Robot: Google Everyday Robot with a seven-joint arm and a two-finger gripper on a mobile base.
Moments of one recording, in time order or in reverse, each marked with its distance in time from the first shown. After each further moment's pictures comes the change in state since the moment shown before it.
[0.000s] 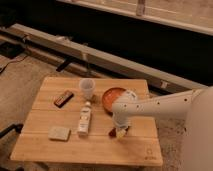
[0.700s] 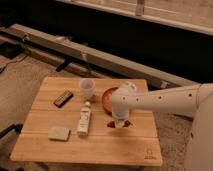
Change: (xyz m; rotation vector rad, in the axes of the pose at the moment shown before) arm -0.013 -0.033 -0.058 0.066 0.023 0.079
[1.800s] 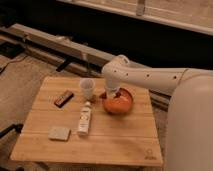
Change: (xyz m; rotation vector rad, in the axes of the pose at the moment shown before) arm -0.024 -0.153 -0.059 0.219 -0.040 -0.061
